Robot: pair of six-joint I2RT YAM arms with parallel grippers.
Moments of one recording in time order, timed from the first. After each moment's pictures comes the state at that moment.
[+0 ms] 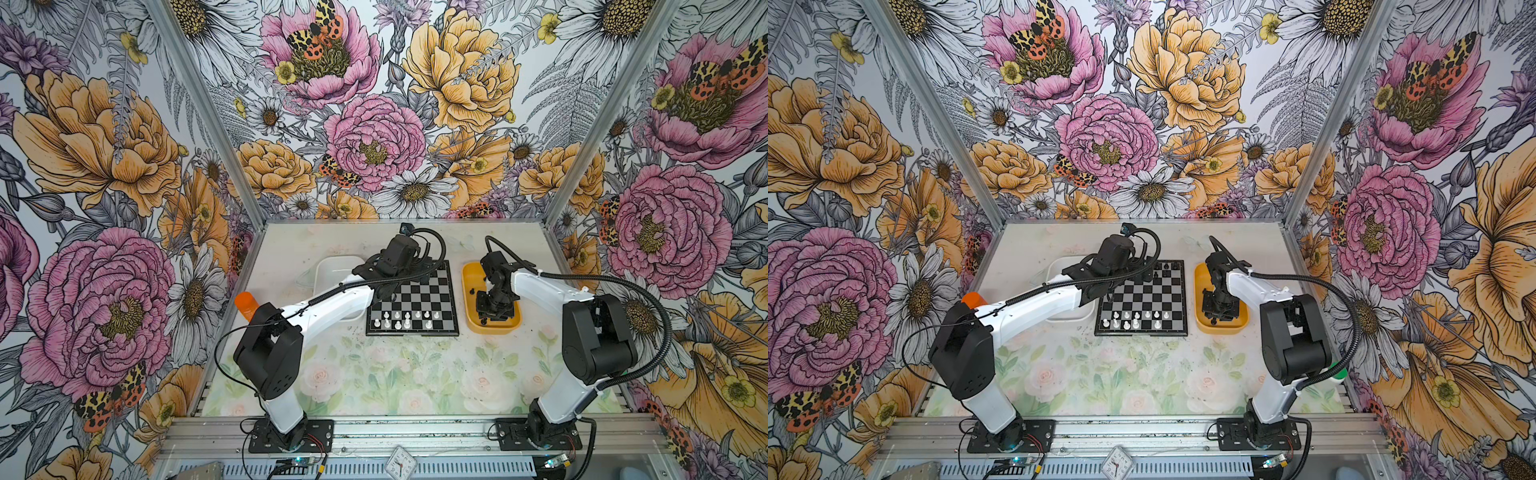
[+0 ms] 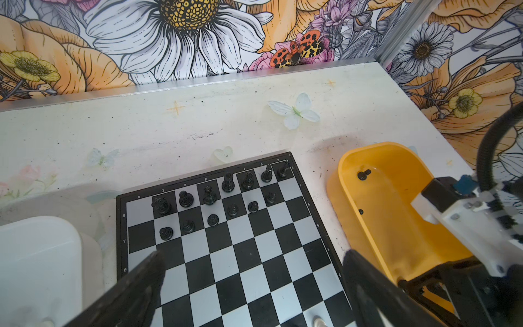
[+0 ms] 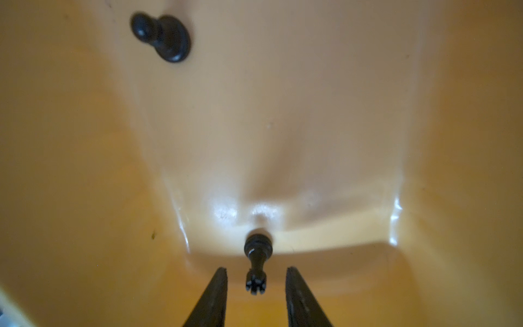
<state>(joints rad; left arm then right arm) -0.73 1.71 1.35 -0.23 -0.25 -0.34 0.21 1.72 1.13 -0.91 -0.05 0.40</state>
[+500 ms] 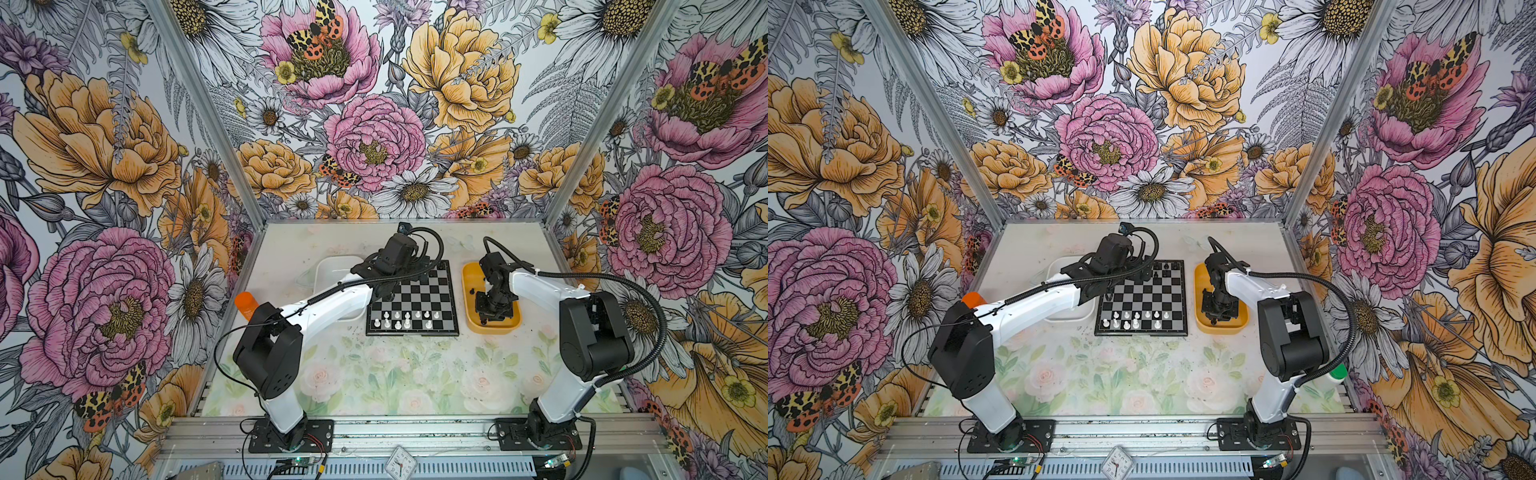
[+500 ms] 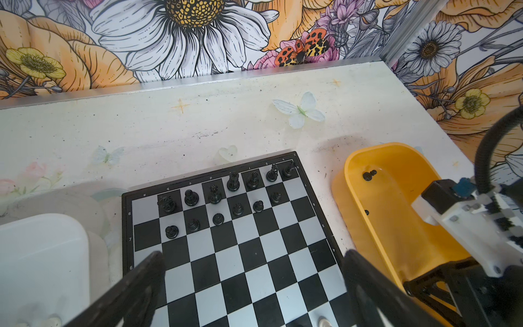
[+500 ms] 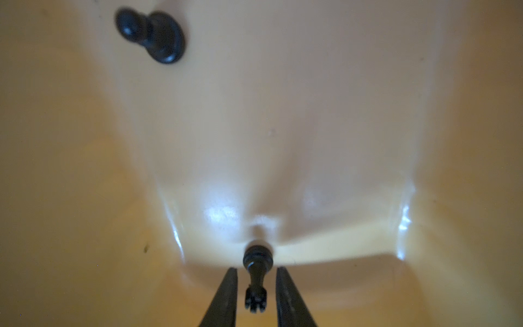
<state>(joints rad) -0.72 1.71 1.35 -0.24 -0.24 -0.34 0.21 1.74 1.13 -0.90 -0.05 0.40</state>
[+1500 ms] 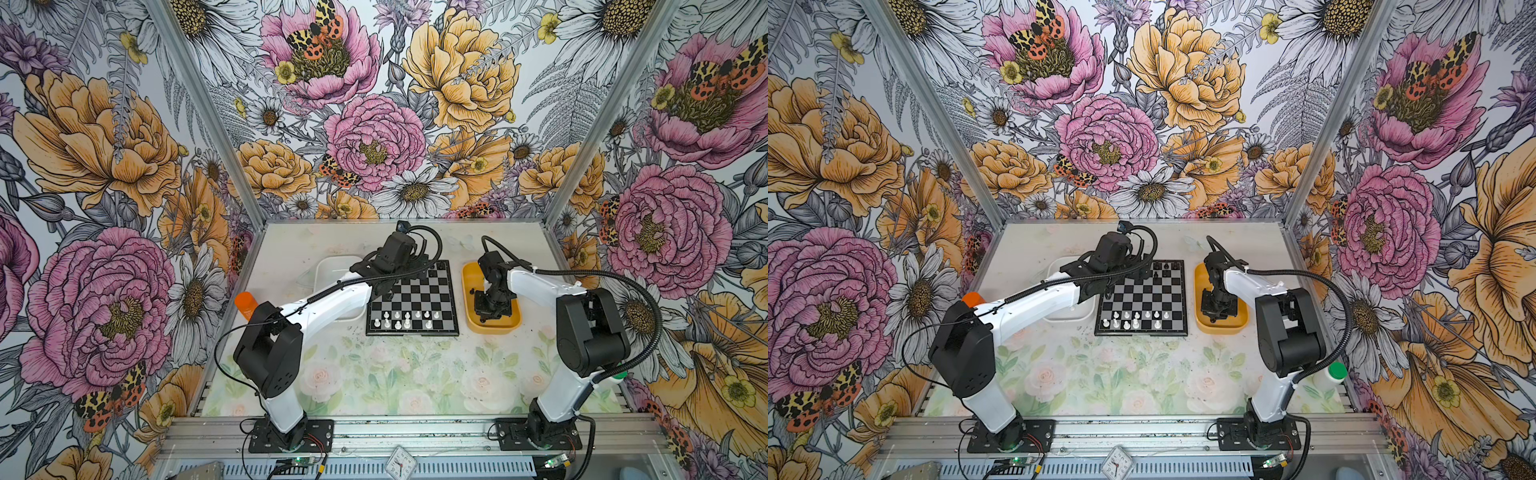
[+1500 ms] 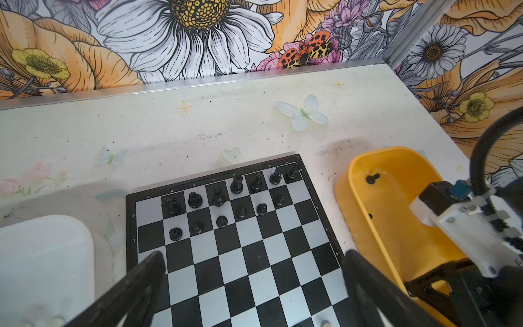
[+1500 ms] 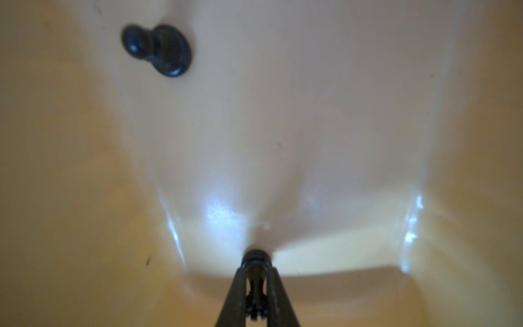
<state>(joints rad) -0.71 1.72 1.36 -0.24 -0.24 -0.34 0.21 1.77 1.16 -0.90 -0.05 0.38</state>
